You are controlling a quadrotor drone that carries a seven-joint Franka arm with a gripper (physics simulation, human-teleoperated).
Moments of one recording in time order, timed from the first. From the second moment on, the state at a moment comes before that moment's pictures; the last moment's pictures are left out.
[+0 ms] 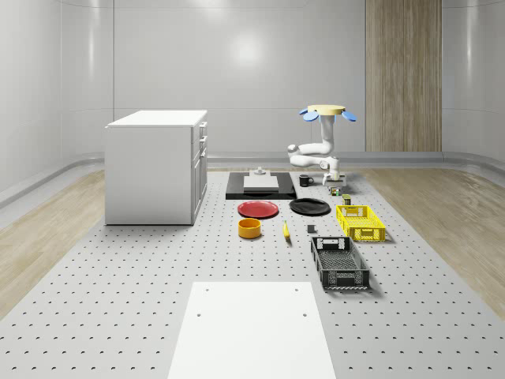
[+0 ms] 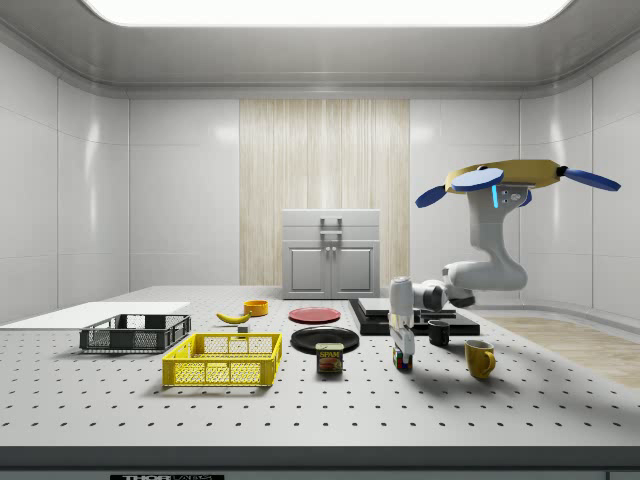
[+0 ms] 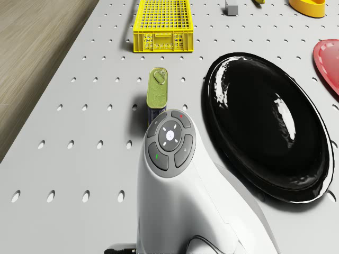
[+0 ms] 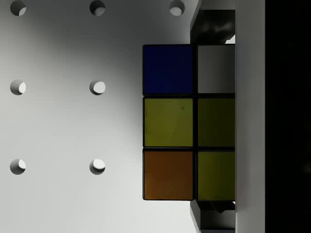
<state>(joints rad) -1.16 -1.38 1.24 -2.82 -1.95 1.49 1.65</state>
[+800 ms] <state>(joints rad) -1.18 -1.40 1.27 -2.82 -1.90 1.51 1.66</state>
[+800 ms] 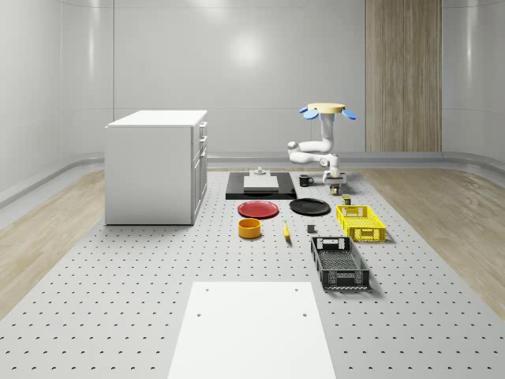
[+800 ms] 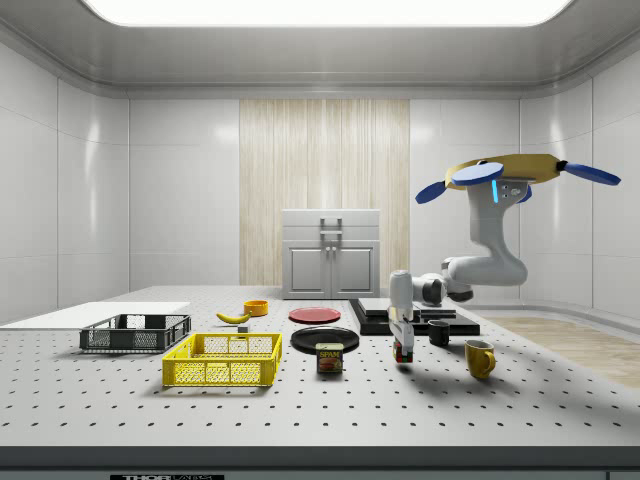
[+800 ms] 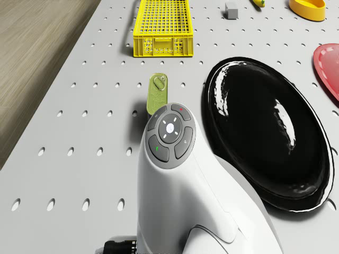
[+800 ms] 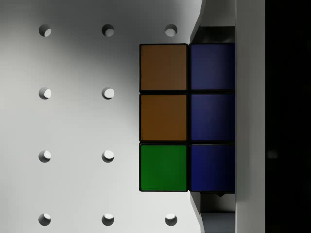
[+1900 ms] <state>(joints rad) -1.19 -1.44 1.29 -2.82 -1.87 1.54 1.67</state>
